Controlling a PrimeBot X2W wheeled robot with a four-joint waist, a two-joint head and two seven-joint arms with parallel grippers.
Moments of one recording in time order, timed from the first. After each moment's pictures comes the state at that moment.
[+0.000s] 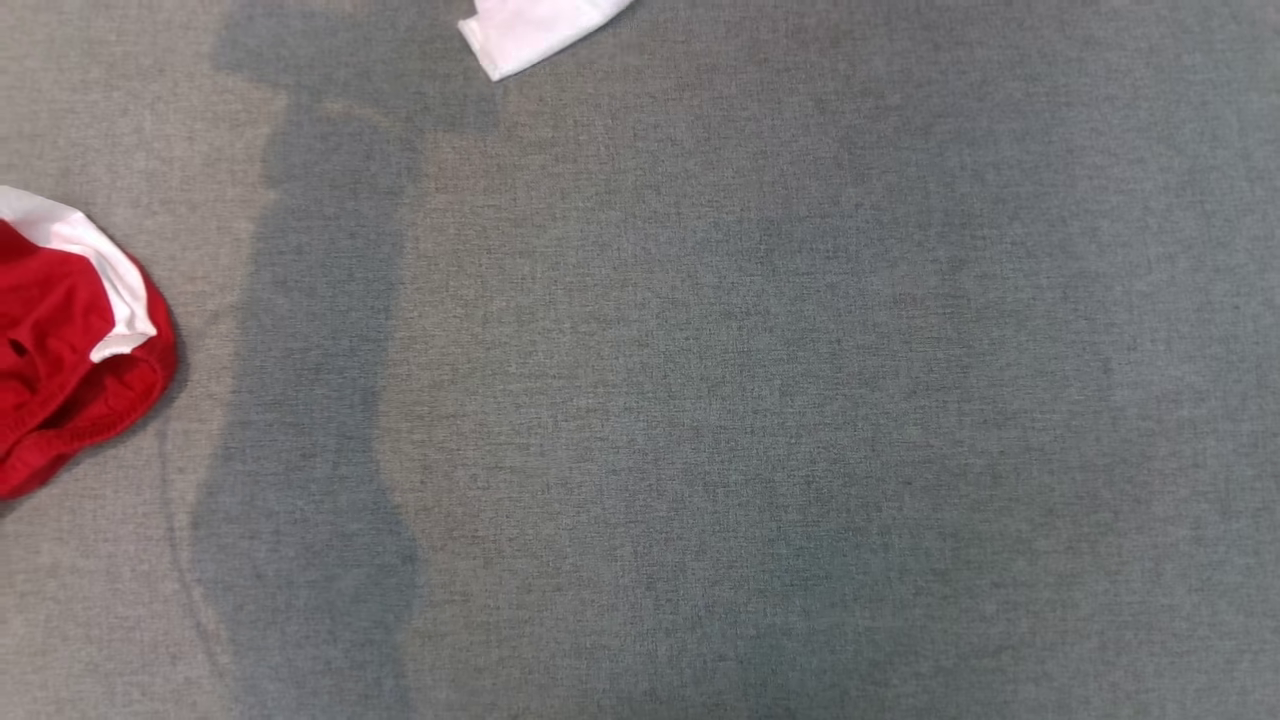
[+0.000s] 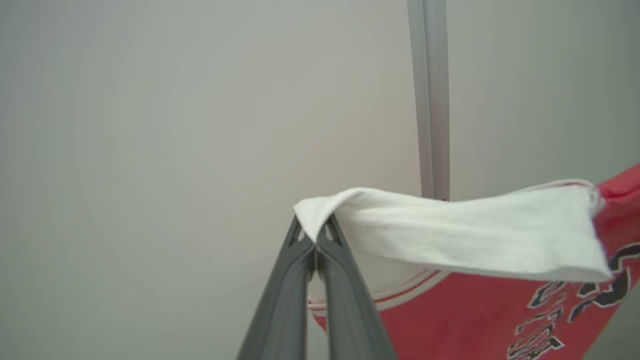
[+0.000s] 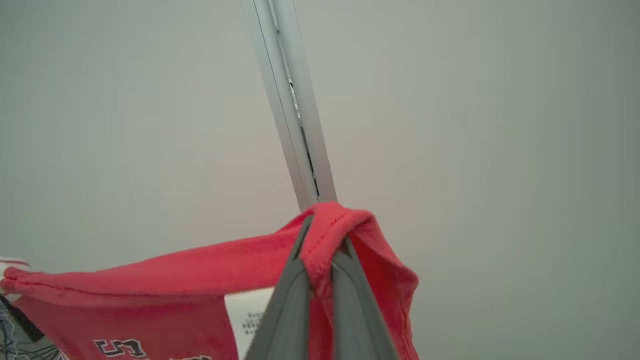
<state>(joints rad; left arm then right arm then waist) -1.69 0.33 -0.60 0.89 -0.57 -0.13 0.02 -1.41 -0.38 0.22 0.54 0.72 0.13 0.09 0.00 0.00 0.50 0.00</state>
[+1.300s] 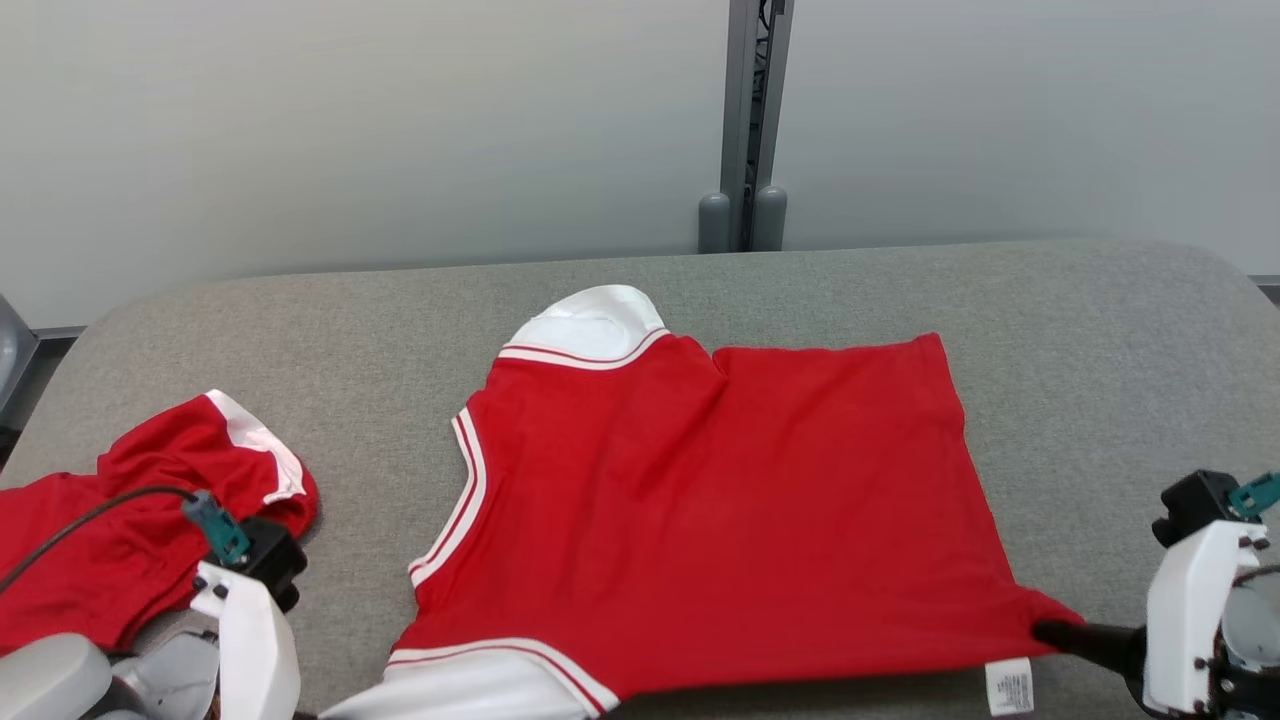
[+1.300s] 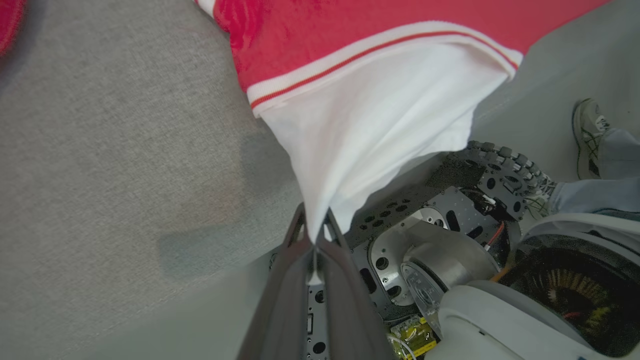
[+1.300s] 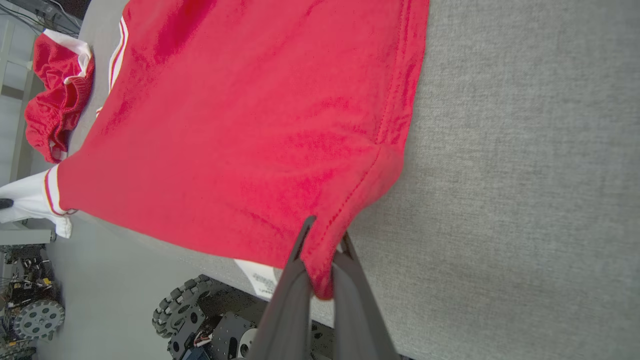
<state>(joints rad) -0.56 0.97 -1.13 -0.08 -1.41 0.05 0.75 -0.29 -0.67 0.58 0.30 1.28 0.13 0.63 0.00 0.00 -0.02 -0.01</state>
